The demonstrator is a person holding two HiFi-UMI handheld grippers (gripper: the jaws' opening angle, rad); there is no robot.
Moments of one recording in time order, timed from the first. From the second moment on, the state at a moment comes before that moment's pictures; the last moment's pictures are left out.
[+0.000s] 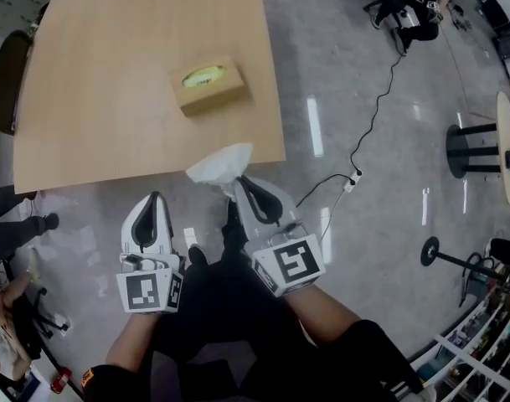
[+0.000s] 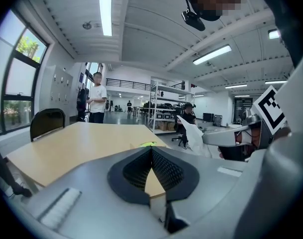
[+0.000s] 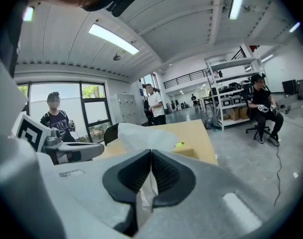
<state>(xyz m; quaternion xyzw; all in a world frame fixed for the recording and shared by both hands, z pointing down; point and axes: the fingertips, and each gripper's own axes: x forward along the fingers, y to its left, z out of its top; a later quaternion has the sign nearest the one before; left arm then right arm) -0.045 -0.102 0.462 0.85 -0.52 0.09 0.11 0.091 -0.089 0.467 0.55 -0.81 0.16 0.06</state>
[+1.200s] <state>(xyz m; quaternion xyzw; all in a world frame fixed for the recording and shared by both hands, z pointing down) -0.160 0.085 0.459 0.85 -0.52 0.03 0.10 -0.002 0.136 0.466 0.59 -0.79 0.16 0.09</state>
